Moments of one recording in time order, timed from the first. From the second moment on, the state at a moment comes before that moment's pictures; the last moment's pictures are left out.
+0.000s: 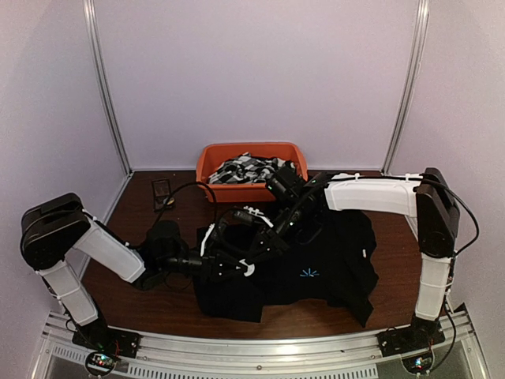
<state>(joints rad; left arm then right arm) -0.84 1.69 0.46 1.08 0.74 -0.59 0.84 1.95 1.52 -0.68 -0.93 -0.24</state>
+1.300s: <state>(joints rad) -0.84 1.76 0.43 1.29 0.72 -0.73 0.84 1.95 1.52 -0.69 -0.92 -0.24</state>
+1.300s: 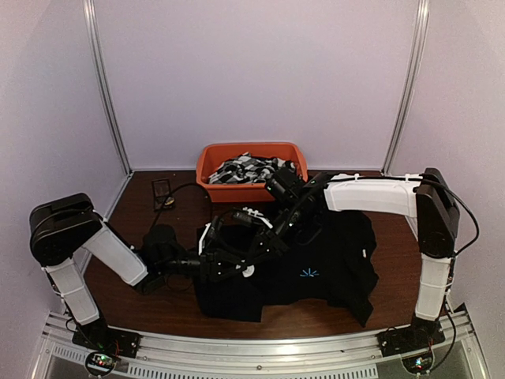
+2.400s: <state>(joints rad) -0.83 1.51 0.57 0.50 0.77 -0.20 0.85 1.95 1.53 -0.74 -0.93 -0.28</state>
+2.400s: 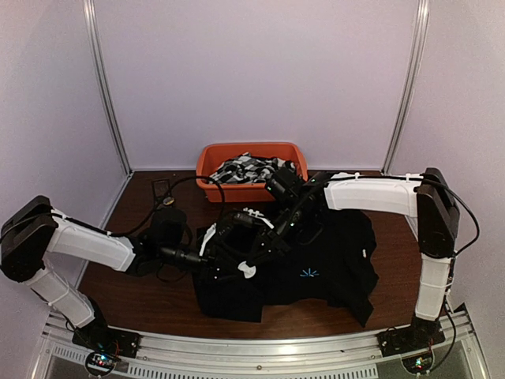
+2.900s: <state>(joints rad) -0.84 1.57 0.58 0.59 0.77 -0.24 0.85 1.95 1.53 -0.74 -0.93 -0.28</state>
